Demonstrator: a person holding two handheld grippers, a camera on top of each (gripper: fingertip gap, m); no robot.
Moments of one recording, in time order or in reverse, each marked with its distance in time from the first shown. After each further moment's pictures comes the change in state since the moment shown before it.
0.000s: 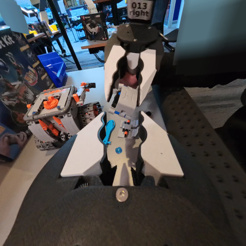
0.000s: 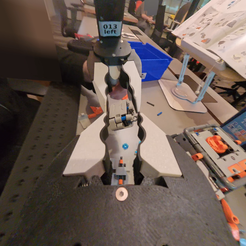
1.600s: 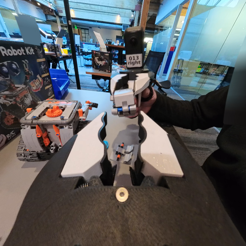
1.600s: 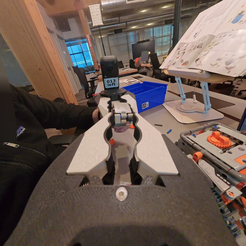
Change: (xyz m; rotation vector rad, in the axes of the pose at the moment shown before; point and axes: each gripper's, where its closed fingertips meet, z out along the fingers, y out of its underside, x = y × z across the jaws) left arm -0.016 -0.035 -0.001 0.251 0.006 -0.242; right arm 0.026 -0.038 -0.029 0.342 -0.062 0.337
